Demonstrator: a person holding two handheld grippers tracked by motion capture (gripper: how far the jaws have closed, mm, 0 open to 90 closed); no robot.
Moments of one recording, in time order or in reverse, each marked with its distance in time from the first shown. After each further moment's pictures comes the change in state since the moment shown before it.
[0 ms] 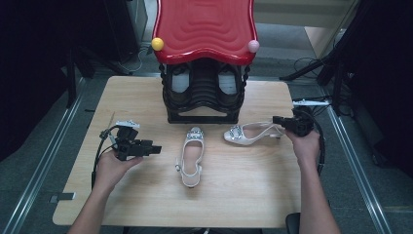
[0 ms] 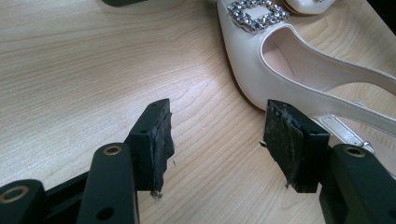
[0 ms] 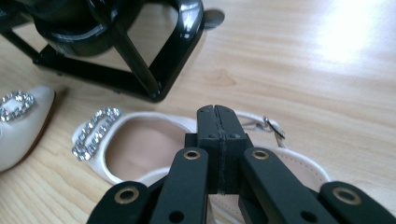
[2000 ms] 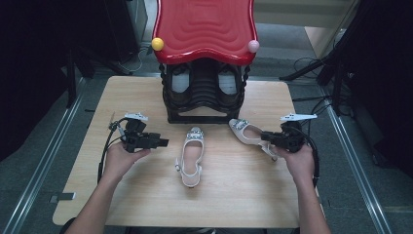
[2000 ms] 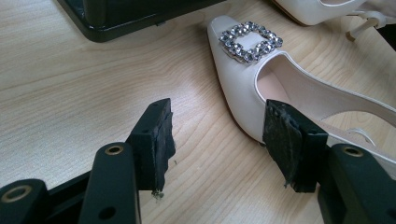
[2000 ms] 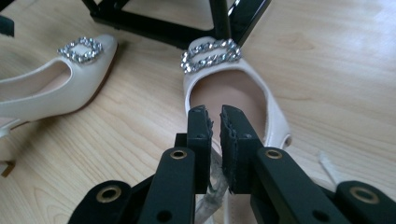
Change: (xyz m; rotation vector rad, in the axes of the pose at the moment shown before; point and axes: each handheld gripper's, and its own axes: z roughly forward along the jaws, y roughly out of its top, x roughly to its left) left arm 0.000 0.026 0.019 -0.004 -0.032 0.046; right arm 0.055 -0.030 -0.010 0.069 0.094 -0.081
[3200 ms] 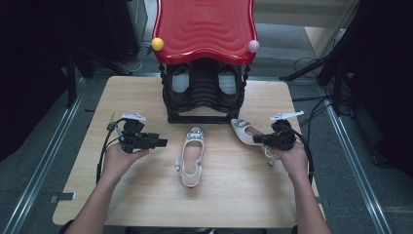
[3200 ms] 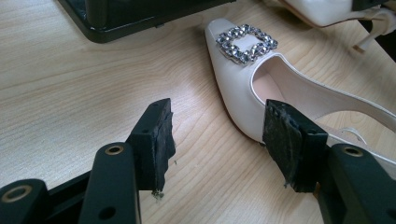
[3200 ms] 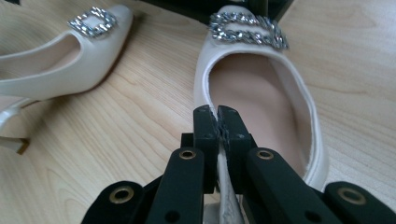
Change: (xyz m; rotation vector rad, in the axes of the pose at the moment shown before) left arm 0.000 -0.002 -0.005 -0.012 -0.010 -0.009; right arm 0.001 0.005 0.022 0.099 0.093 -0.028
